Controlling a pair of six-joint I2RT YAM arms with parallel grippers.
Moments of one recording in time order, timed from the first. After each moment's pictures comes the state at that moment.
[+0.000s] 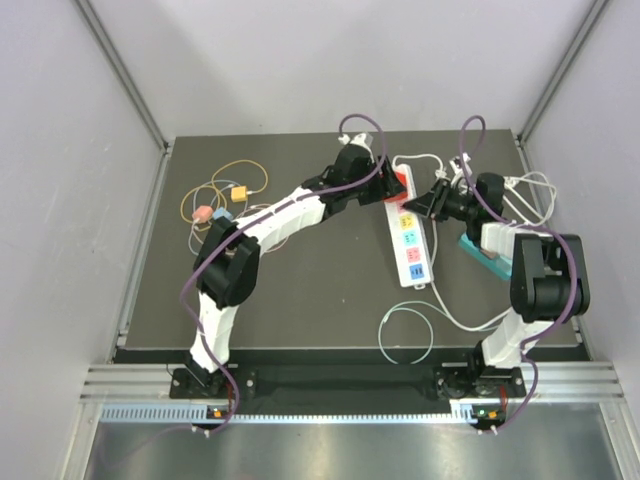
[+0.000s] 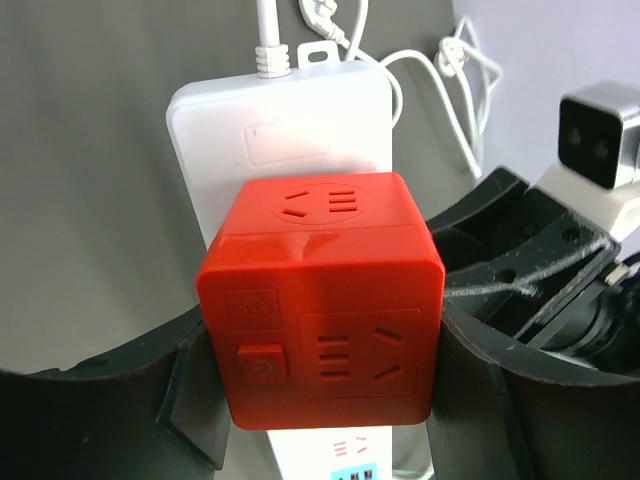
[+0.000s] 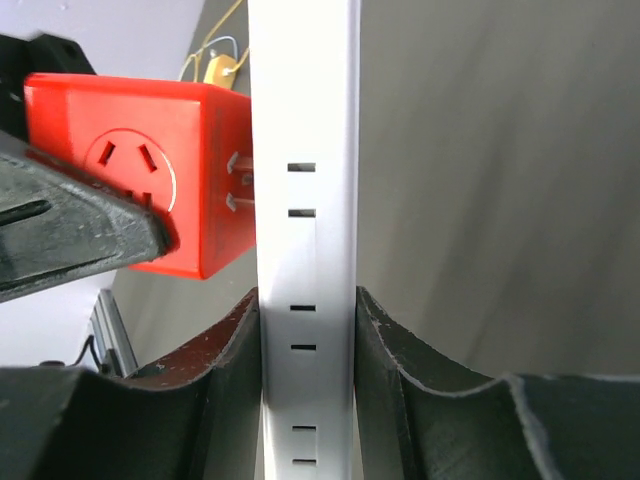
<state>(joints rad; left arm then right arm) -0.71 2.07 1.69 -0.08 0.10 -0.88 -0.03 1.70 0.84 0.46 -0.87 0.54</state>
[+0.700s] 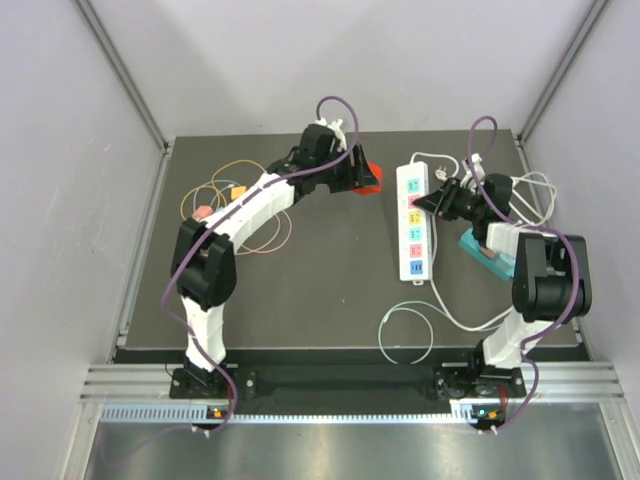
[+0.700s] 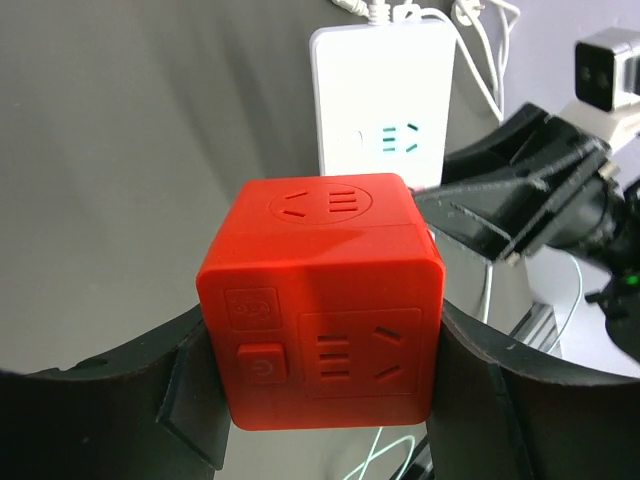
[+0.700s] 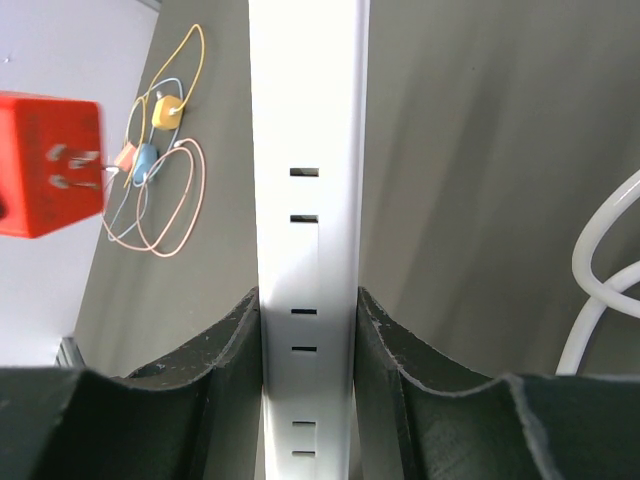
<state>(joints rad) -0.57 2.00 1.75 -0.29 0.32 -0.66 -0.07 1.70 0.84 0.45 -0.79 0.52</state>
